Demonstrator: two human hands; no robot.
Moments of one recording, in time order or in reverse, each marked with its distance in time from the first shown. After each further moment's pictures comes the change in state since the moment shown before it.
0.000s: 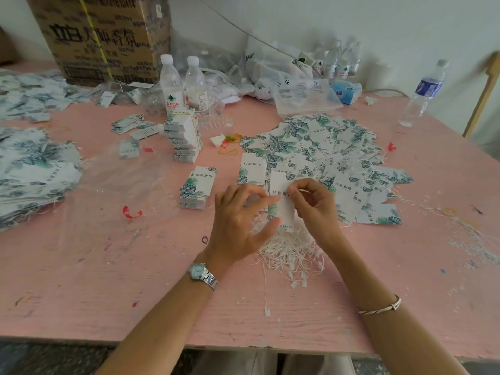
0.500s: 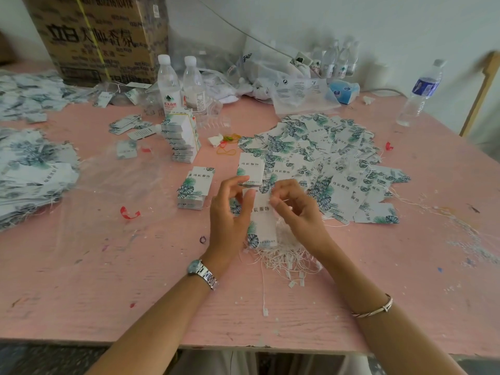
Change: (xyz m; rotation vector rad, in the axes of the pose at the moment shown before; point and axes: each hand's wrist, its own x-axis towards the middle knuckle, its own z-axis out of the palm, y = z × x) left_hand 0.001 0.002 0.008 -0.460 0.154 -0.521; right_hand -0.011 -0.002 0.014 0.008 -0.193 -0.019
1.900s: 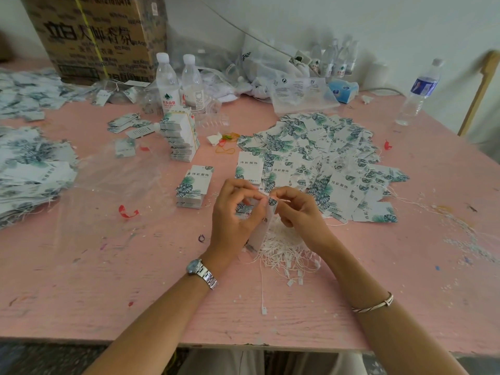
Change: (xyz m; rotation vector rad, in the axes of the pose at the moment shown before) left_hand -0.001 0.001 0.000 0.032 -0.110 0.137; right_hand 0.002 0.006 -0.009 0.107 -0.098 0.145
